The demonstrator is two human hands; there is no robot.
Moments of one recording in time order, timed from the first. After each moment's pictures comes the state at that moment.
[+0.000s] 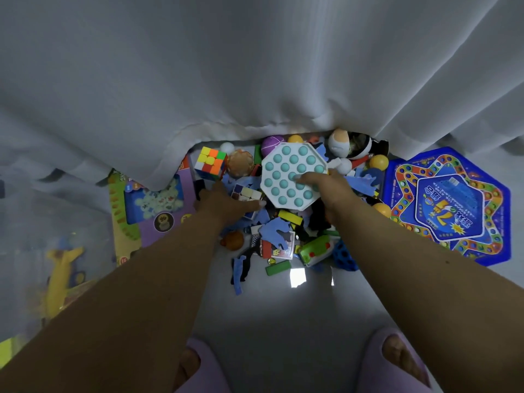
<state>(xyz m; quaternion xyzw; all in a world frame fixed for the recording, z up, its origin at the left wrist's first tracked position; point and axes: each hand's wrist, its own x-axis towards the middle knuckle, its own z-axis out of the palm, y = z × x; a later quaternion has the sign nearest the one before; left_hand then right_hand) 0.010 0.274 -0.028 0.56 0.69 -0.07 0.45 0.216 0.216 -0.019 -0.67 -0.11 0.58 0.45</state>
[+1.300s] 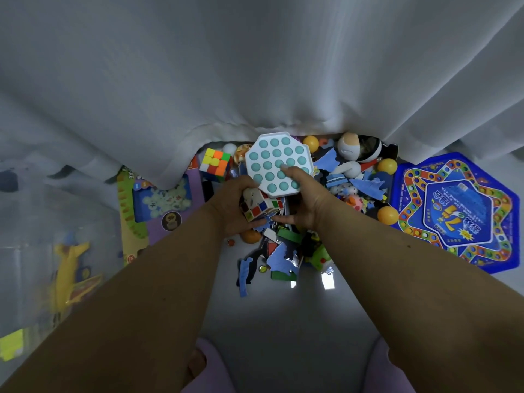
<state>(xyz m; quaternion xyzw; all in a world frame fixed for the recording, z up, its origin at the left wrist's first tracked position) 0.018 0.270 -0.009 0.23 0.54 0.13 0.80 0.169 0.233 -0.020 -0.60 -0.04 0.71 0.38</state>
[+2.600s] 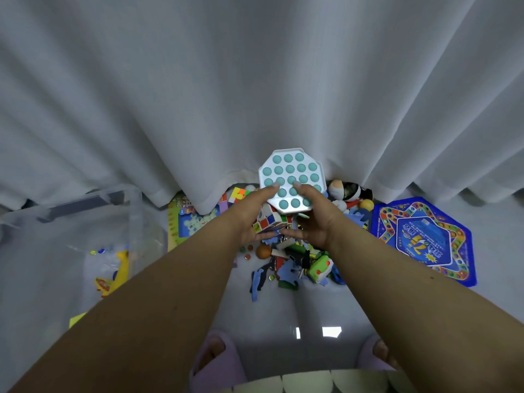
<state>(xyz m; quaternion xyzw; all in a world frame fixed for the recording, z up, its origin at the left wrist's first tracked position) 0.005 0.216 0.138 0.35 0.55 0.17 0.74 0.148 0.174 0.124 -0.57 -0.11 0.67 0.46</state>
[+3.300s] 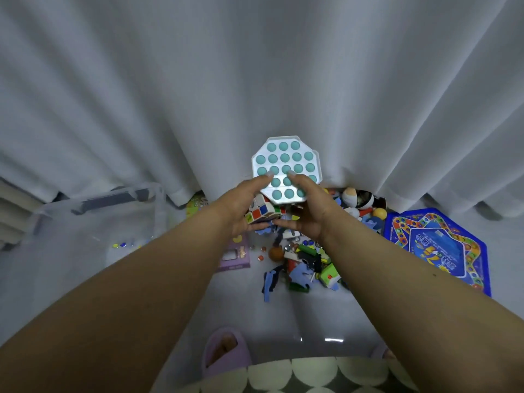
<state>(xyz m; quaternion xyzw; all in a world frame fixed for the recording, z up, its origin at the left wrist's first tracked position) -0.037 0.221 0.180 0.38 0.55 0.20 0.71 0.111 0.186 0.162 -0.54 -0.16 0.68 0.47</state>
